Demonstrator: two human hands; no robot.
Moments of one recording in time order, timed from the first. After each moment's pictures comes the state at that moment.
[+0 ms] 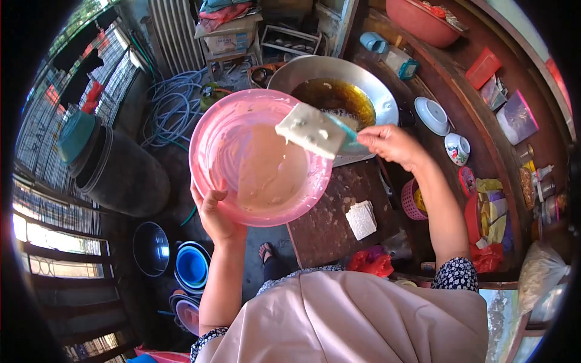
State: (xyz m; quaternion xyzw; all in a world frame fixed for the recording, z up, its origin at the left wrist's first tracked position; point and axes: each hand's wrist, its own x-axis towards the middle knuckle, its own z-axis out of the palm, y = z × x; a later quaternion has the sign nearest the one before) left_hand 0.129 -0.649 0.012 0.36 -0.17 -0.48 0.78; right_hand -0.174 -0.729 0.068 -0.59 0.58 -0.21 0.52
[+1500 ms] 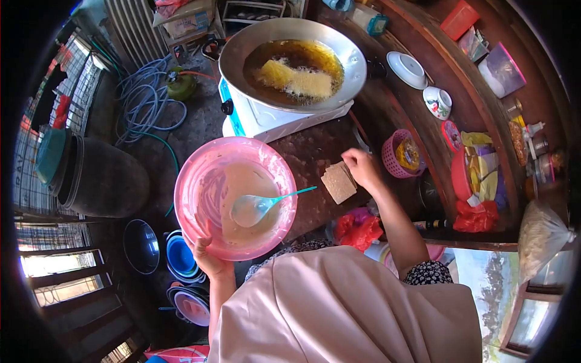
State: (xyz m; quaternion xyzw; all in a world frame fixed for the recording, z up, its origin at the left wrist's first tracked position) left_hand 0.133 -0.543 -0.075 0.45 -0.12 -0.51 0.72; right_hand -0.221 -0.633 -0.111 -0.63 0.71 -0.26 0.21
